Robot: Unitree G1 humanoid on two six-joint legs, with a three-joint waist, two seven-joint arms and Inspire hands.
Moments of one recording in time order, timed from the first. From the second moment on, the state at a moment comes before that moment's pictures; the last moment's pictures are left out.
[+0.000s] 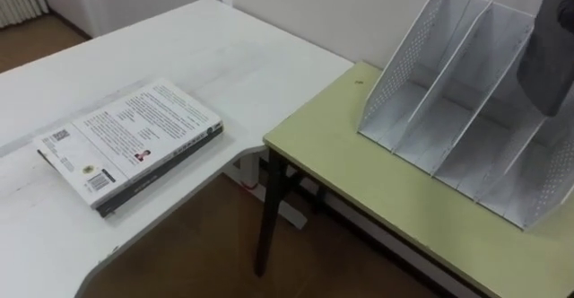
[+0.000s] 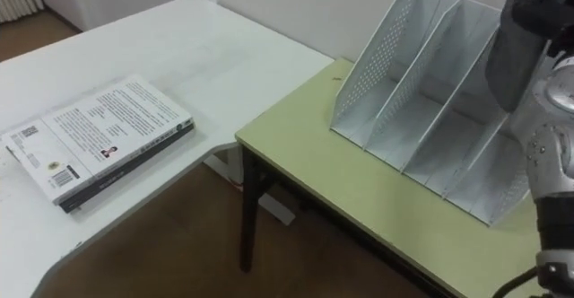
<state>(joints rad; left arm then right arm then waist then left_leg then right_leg) 0.18 0.23 0.00 0.96 -0.24 0.17 -0.23 -0.76 -0.60 -0.18 0.52 0.41 0.29 -0.57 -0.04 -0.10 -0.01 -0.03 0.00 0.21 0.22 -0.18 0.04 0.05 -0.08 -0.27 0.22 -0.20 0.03</state>
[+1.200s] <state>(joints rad) 0.19 0.27 0.00 0.93 -0.24 0.24 -0.21 -0.81 -0.66 -0.18 0.62 0.44 0.33 -0.56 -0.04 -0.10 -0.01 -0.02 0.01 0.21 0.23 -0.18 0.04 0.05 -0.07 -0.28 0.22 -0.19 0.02</state>
